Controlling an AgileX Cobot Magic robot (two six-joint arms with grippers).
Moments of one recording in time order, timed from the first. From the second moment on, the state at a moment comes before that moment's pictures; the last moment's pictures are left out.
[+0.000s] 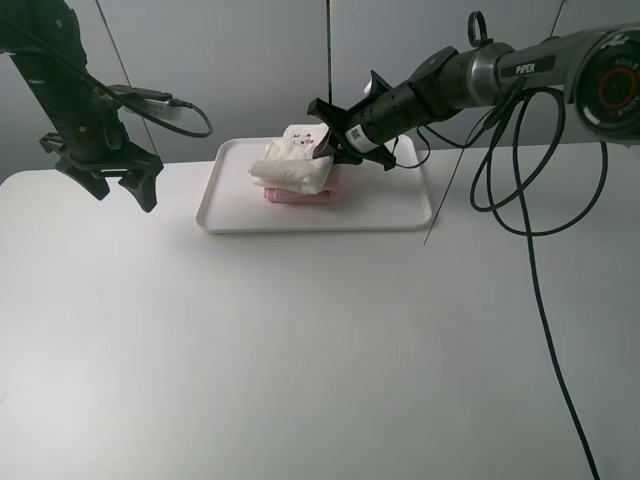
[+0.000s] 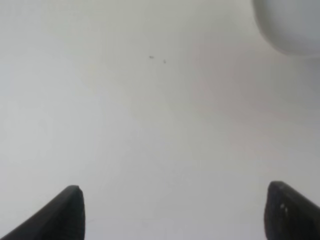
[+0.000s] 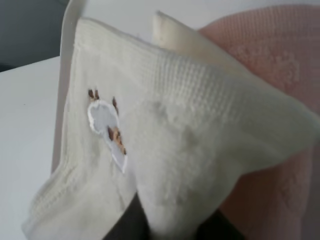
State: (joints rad) left arm -0.14 2.05 -1.56 0.05 1.04 0.14; right arm 0.32 2.45 -1.87 0.98 0.62 -0.27
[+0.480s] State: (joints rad) left arm -0.14 2.05 -1.56 0.05 1.05 0.16; right arm 0.32 2.33 -1.87 0.62 0.62 -0.18
